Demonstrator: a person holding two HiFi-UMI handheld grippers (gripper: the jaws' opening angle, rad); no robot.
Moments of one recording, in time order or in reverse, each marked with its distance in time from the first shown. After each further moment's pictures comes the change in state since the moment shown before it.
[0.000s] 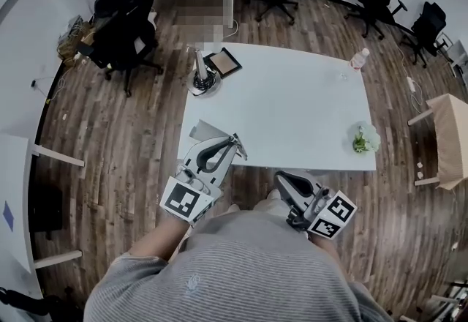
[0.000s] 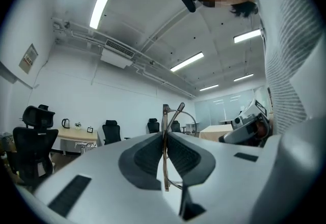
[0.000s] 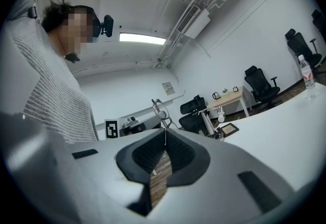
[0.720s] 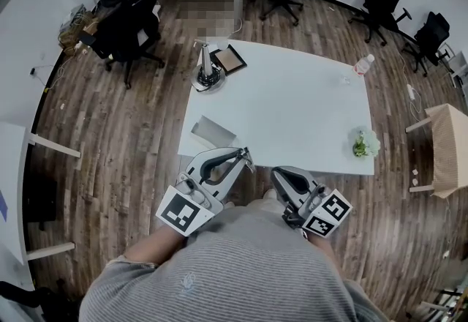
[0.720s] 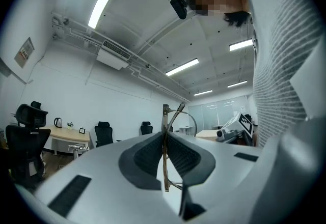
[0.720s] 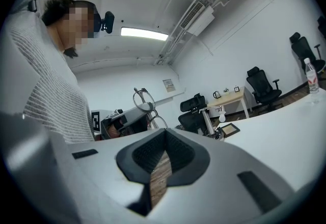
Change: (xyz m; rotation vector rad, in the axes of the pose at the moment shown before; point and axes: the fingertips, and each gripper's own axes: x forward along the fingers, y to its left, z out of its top) left arm -0.016 -0.025 0.036 -0.031 -0.094 -0.080; right arm 0.025 -0.001 -0.005 -0.042 0.038 -0.006
